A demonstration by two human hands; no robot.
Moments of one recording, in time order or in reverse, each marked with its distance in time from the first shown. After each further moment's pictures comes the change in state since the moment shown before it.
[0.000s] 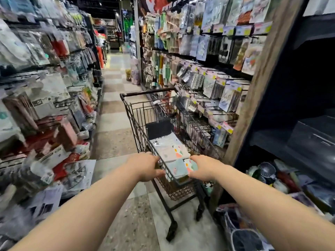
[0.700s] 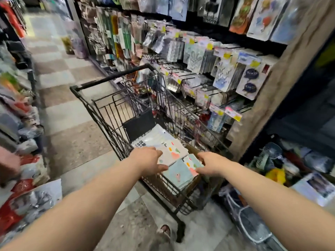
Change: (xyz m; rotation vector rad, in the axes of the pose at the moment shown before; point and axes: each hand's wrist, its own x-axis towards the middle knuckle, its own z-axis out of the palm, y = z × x) left_hand 0.276 -0.130 0.011 0.087 -0.120 0.362; right_hand 0.245 0.011 0.004 0.131 -0.130 0.347
